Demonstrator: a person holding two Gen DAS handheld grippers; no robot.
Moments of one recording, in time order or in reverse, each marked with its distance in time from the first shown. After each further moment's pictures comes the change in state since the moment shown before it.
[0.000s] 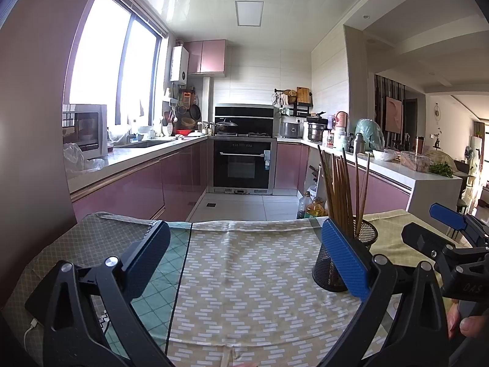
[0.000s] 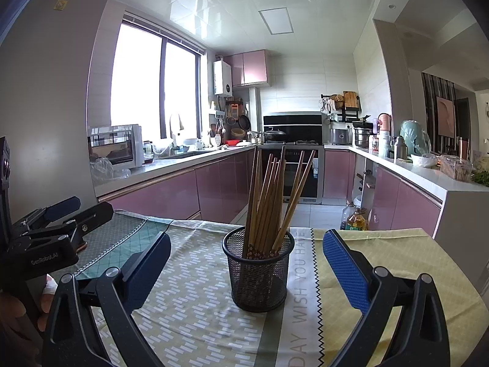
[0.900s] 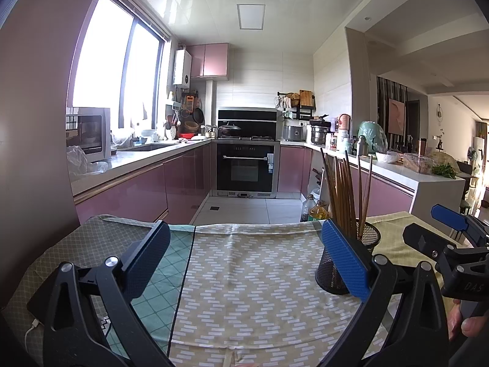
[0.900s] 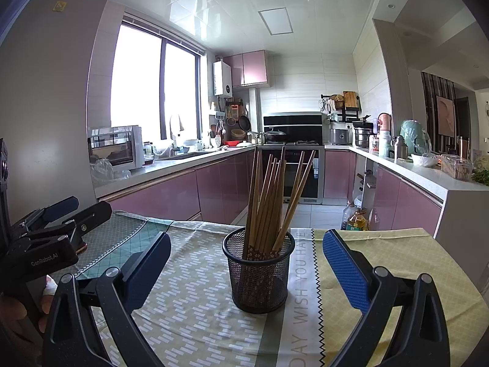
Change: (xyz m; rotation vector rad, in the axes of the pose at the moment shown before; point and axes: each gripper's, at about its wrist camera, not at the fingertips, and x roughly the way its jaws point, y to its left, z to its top) left arm -0.001 0.000 -0.001 0.002 -0.015 0.018; right arm 0.002 -0.001 -0.001 0.006 -0.006 0.002
